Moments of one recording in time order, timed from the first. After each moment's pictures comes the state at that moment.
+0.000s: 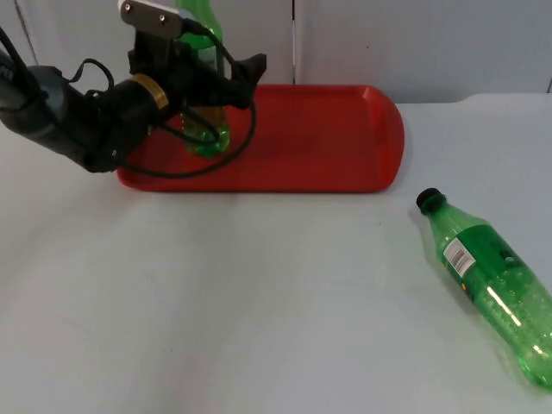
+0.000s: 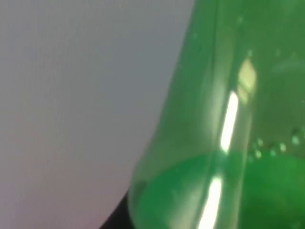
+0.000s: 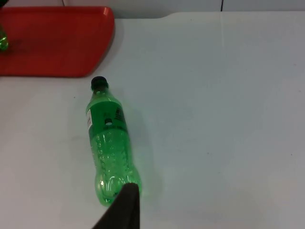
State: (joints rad) right arm 0.09 0.00 -0.52 -0.02 1.08 0.03; left arm -0.17 2.55 -1.59 0.44 -0.90 -0.24
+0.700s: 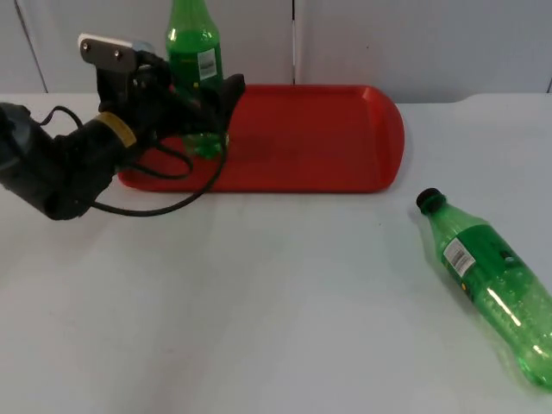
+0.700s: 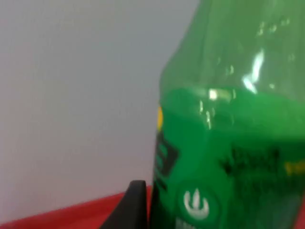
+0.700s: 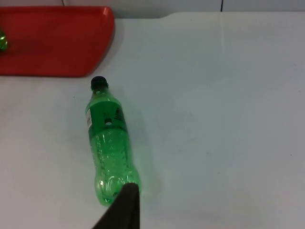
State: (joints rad) right arm 0.09 0.00 -0.52 -0.02 1.08 0.03; left arm -0.11 2.53 -1.38 0.48 -1.18 -0.31
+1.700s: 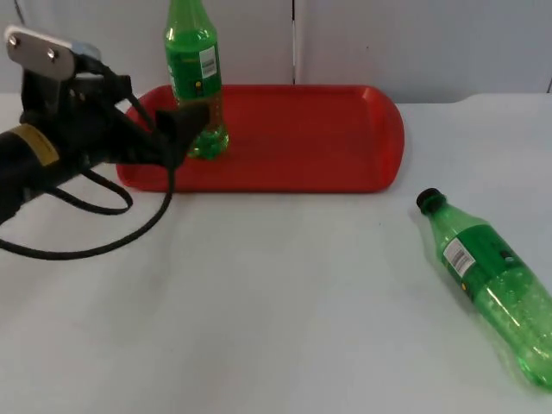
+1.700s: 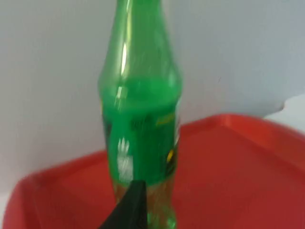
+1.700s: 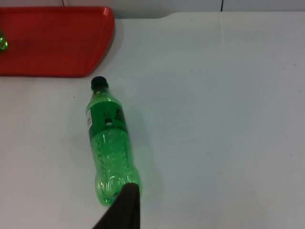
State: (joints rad) right arm 0.09 0.00 -0.52 -0.02 1.08 0.03; left arm -0.08 2.12 -0.78 0.50 -1.21 -0.14
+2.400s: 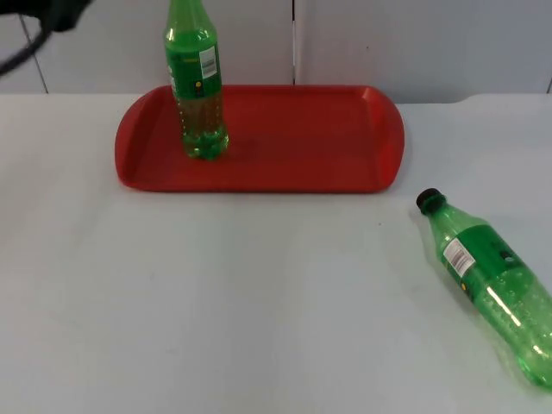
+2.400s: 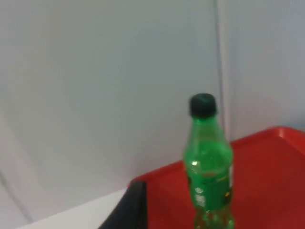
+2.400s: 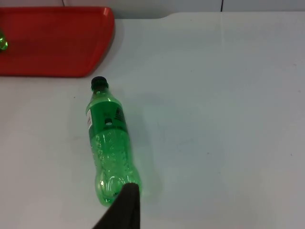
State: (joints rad) right arm 0.09 0.00 -0.52 -0.02 1.08 0.03; left arm -0.08 1.34 -0.69 0.58 -0.41 -0.36
